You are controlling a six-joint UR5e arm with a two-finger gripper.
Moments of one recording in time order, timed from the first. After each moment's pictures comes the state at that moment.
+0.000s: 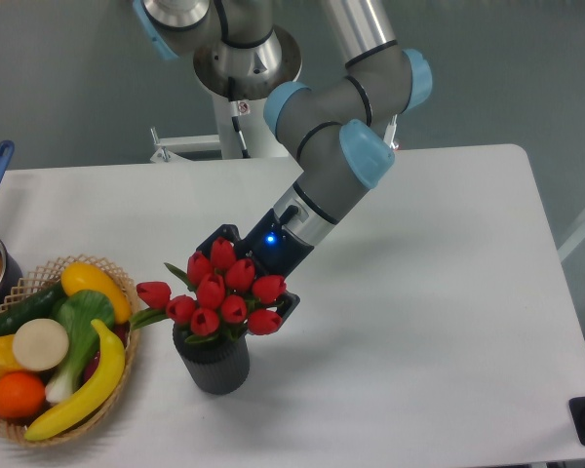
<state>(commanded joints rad) 2.51 -1.89 -1.82 -0.80 0.62 1.23</state>
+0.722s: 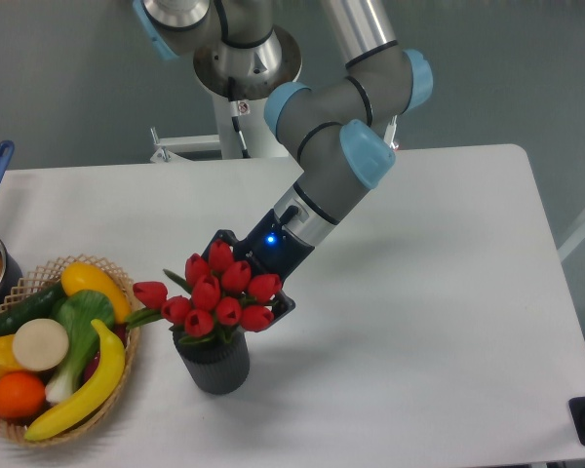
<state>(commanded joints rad) 2.51 -1.89 -1.83 -0.80 0.62 1.23</state>
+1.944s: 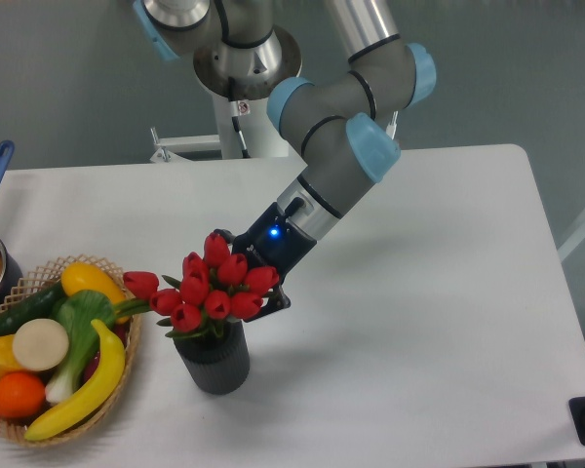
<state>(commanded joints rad) 2.53 -1.86 -1.79 -0.80 0.53 1.15</state>
